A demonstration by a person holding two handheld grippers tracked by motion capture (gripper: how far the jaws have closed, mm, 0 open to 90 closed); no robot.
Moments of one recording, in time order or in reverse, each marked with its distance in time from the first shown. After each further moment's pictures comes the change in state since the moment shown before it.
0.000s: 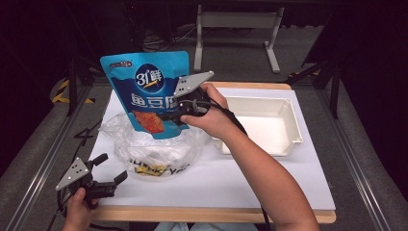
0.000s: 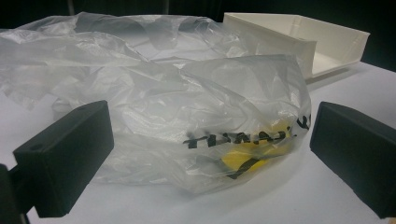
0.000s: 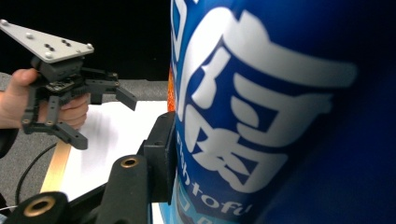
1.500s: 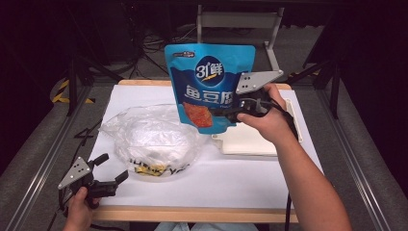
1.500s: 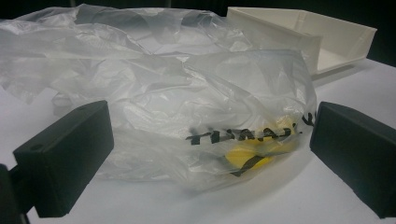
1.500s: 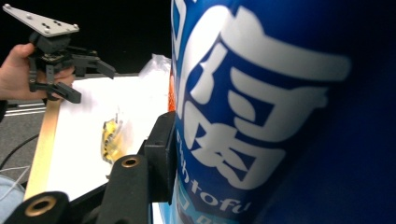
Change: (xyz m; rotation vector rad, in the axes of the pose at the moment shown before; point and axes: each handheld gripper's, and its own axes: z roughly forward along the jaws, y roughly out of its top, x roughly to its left) left arm 0.001 -0.002 0.004 0.016 0.013 -0.006; right arm -0.010 -0.042 -0.122 0.007 -0.143 0.038
